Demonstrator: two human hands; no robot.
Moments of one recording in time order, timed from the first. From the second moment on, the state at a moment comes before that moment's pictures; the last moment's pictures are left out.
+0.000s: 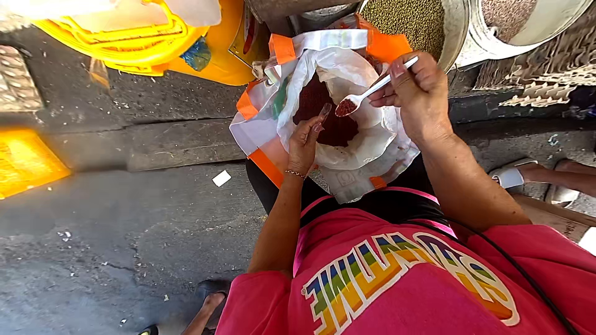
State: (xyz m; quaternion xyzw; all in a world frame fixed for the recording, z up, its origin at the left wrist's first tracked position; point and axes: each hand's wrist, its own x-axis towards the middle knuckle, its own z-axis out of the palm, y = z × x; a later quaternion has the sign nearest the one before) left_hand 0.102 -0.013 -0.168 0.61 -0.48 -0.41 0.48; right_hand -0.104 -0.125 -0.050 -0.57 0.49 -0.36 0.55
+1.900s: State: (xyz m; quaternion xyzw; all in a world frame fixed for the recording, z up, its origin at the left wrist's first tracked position) left_hand 0.104 -0.013 -0.170 0.61 -0.56 -0.39 0.41; right_hand -0.070 -0.100 -0.076 -0.66 0.53 -0.25 0.48
